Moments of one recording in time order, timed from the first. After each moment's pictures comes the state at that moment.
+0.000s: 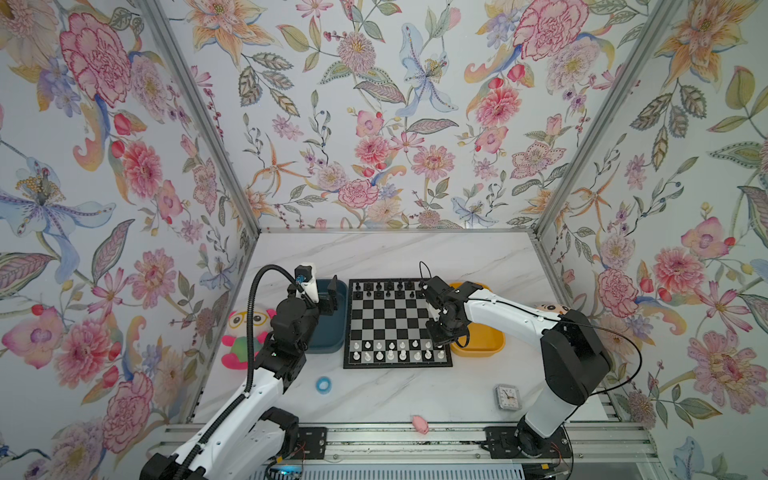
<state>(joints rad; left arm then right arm) -0.37 0.88 0.51 0.27 -0.22 -0.08 0.70 1.72 1.19 -0.94 -0.02 0.36</state>
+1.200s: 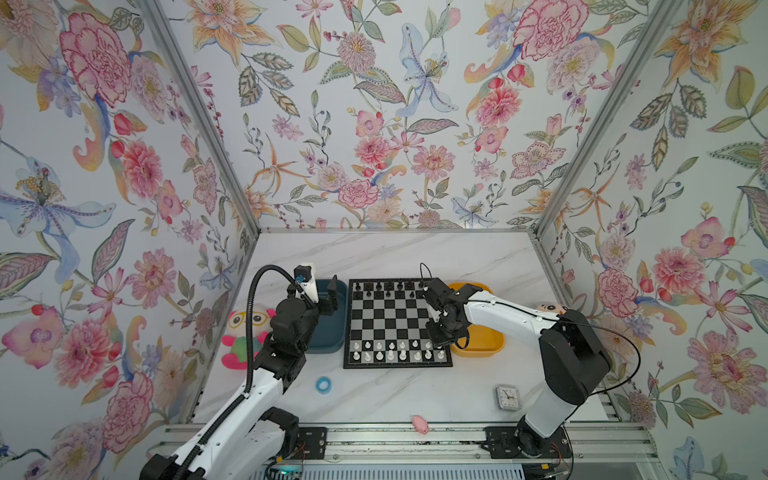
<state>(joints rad) -0.37 0.87 0.51 0.27 -0.22 -0.09 0.70 1.72 1.17 -0.90 -0.02 0.38</state>
